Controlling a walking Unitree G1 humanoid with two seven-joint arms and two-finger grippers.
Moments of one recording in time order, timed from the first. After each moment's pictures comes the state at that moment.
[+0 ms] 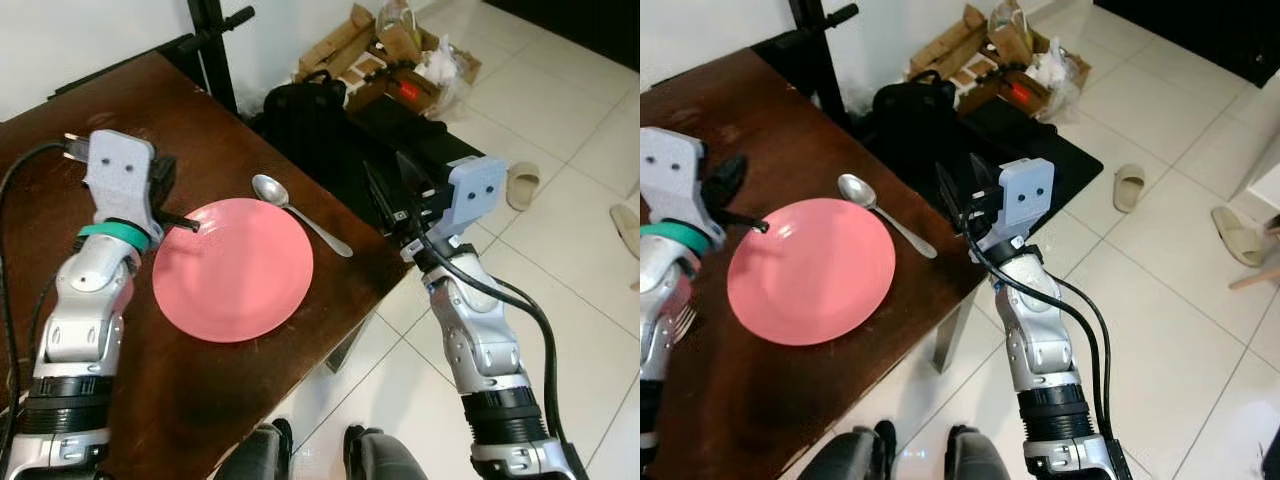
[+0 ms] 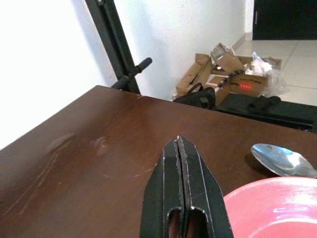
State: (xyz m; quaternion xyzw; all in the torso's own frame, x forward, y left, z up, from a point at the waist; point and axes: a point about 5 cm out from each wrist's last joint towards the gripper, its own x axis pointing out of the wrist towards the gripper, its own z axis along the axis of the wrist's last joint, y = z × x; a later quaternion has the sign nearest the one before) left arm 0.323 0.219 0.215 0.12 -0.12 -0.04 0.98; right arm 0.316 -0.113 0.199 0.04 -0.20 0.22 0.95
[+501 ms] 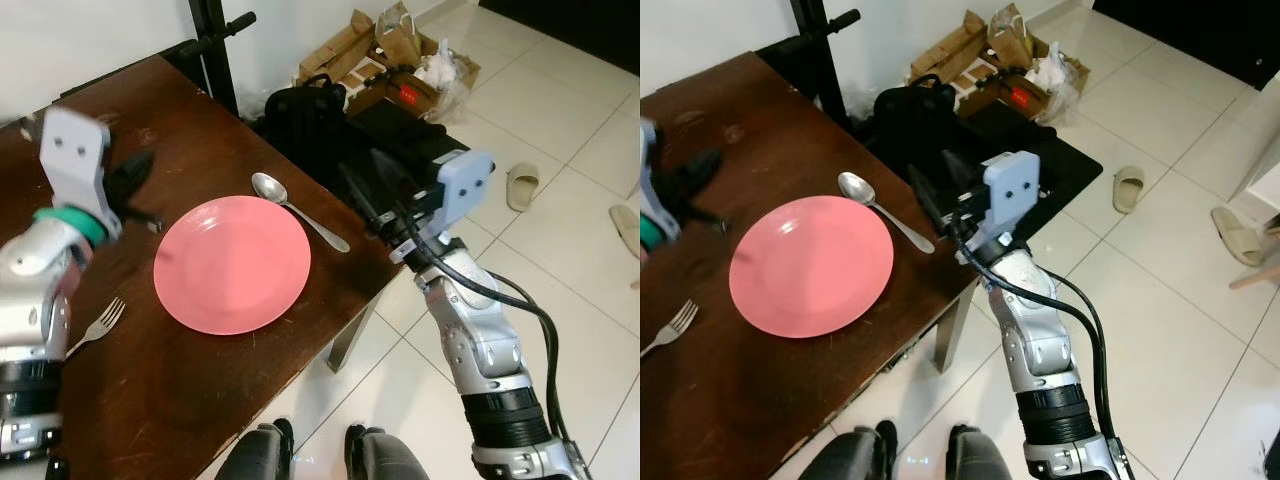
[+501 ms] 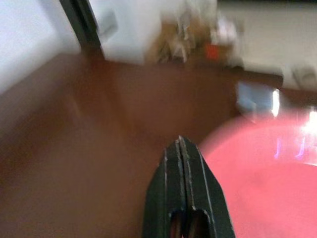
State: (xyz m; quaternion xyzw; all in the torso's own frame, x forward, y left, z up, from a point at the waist) left arm 0.314 0.252 0.169 0.09 0.00 -0.14 0.99; right arm 0.301 -0.084 0.203 0.03 -0.17 0.37 0.91
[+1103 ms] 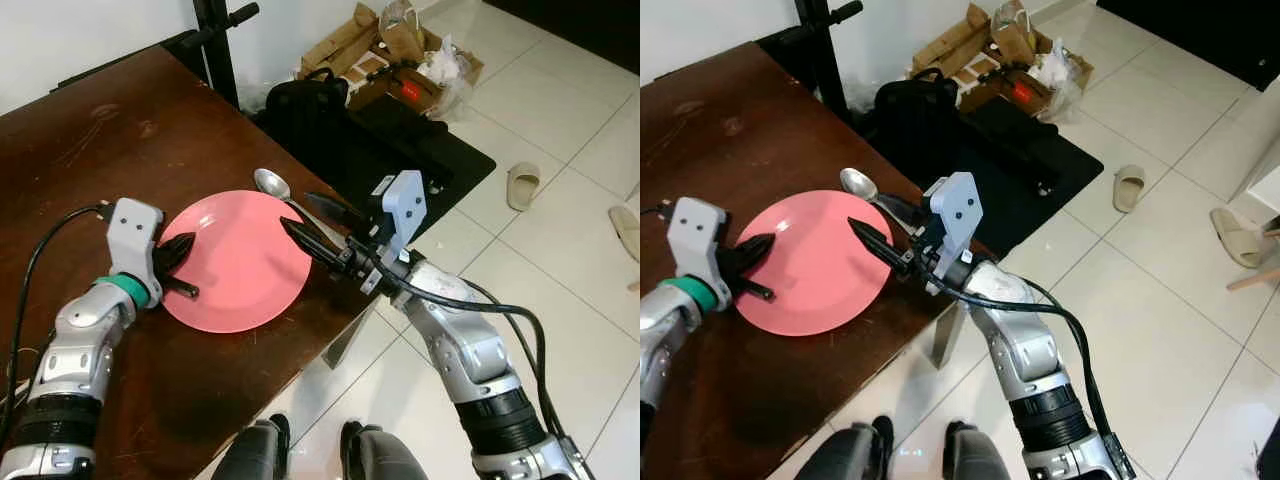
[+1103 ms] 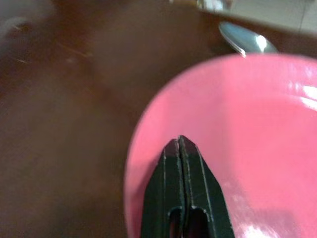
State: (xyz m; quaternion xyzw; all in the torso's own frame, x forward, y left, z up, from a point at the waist) left arm 0.318 0.243 0.145 0.04 0.02 -0.14 0.99; right arm 0.297 -0.063 0.195 0.04 -0.13 0.46 0.88
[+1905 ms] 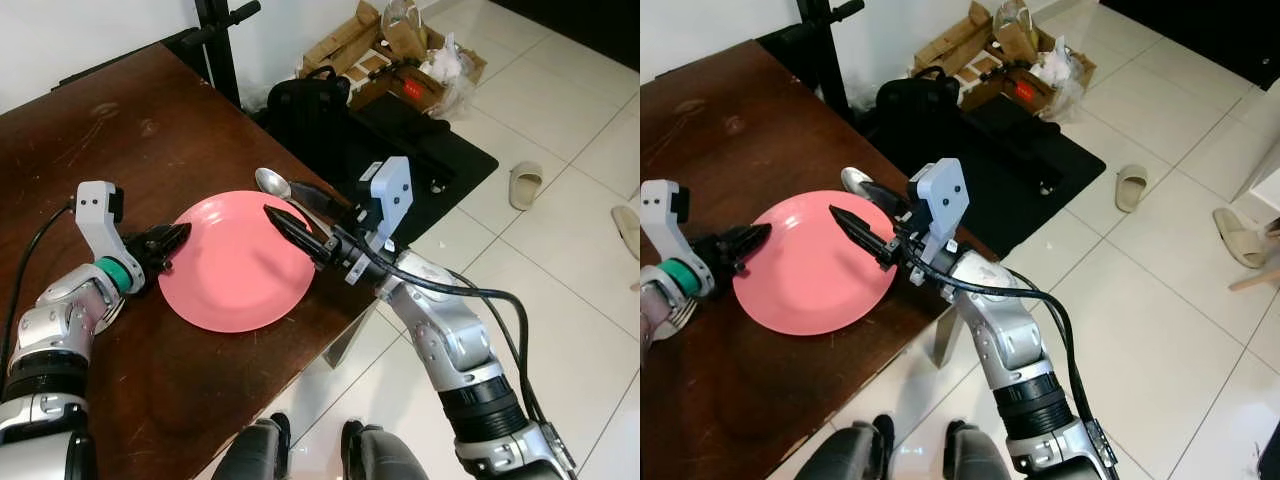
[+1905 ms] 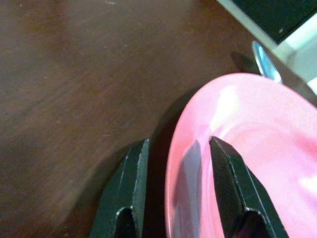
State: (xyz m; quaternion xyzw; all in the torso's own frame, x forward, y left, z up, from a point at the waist) left arm 0.334 0.255 0.133 -0.17 0.11 -0.17 0.96; right arm 0.300 -0.048 0.201 0.06 -0.14 0.47 0.87
